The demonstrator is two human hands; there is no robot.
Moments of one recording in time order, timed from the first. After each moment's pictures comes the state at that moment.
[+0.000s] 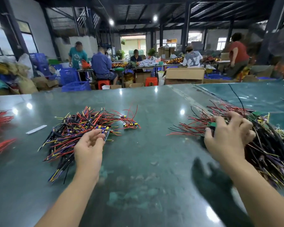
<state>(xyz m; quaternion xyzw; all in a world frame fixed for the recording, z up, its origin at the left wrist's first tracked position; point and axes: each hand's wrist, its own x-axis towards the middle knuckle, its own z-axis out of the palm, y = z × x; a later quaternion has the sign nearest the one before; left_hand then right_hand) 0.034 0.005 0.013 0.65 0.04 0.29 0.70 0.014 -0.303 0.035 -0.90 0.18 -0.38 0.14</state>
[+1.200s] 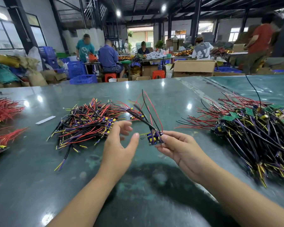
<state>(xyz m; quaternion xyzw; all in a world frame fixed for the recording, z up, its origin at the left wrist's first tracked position) 0.010 -0.027 0.010 0.78 -0.12 0.31 0.53 -0.001 -0.202 0.018 -0.55 -0.07 0.04 0.83</state>
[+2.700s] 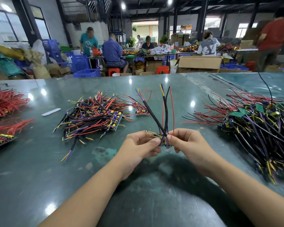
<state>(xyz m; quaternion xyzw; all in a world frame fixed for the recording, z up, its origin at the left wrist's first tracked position) 0.005 -0.038 0.001 0.68 -0.13 -0.04 0.72 0.005 -0.205 0.009 -0.73 -0.14 -0.04 0.67</state>
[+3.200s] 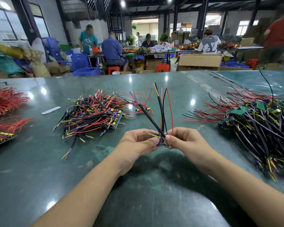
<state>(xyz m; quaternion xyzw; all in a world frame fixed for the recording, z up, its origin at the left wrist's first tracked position) 0.010 -0.031 0.001 0.65 -0.13 -0.07 0.75 0.004 -0.203 0.007 -0.72 -0.16 0.00 0.68</state>
